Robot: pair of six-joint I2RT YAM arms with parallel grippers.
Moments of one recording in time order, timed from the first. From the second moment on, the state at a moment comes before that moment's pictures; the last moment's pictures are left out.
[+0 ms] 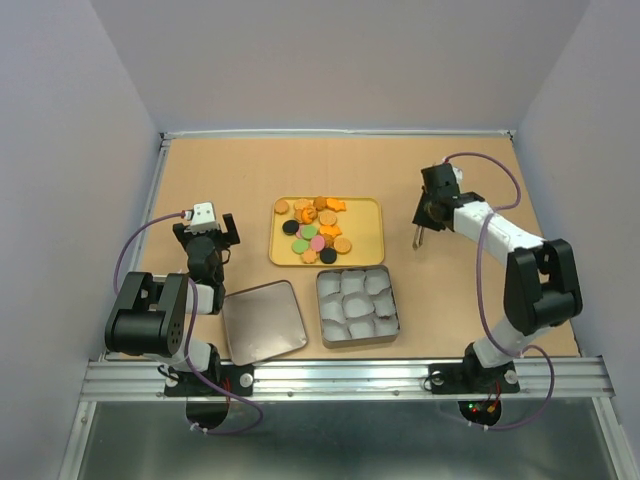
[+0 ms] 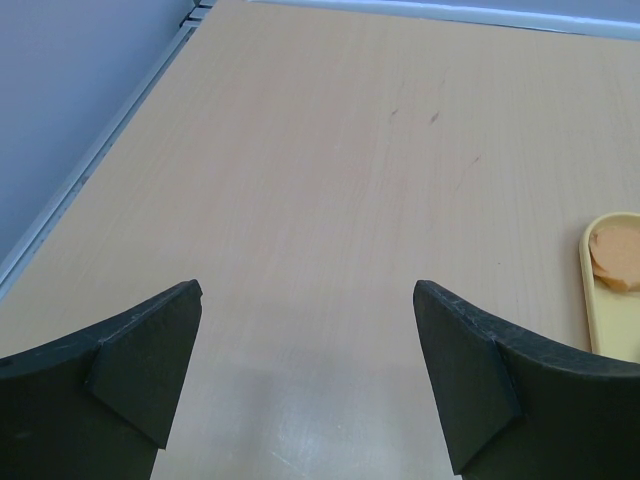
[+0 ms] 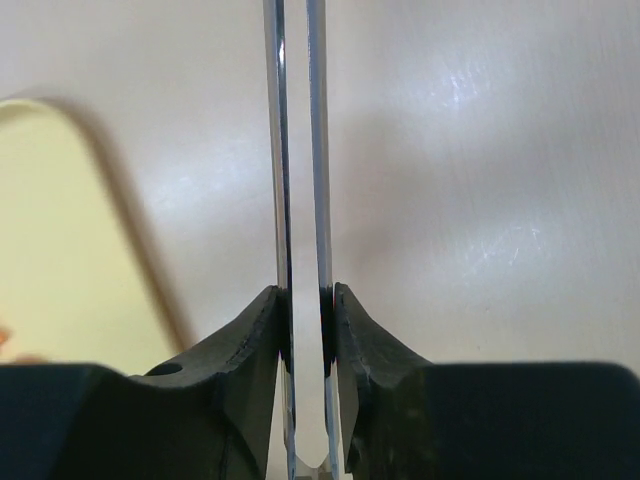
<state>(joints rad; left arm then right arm) -0.08 1.48 0.24 1.17 -0.29 -0.02 0.26 1.68 1.11 -0.40 0.29 0.54</state>
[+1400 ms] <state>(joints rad) -0.15 1.13 0.69 0.59 -0.39 -0.19 0.61 1.23 1.05 -0.47 -0.51 0.52</state>
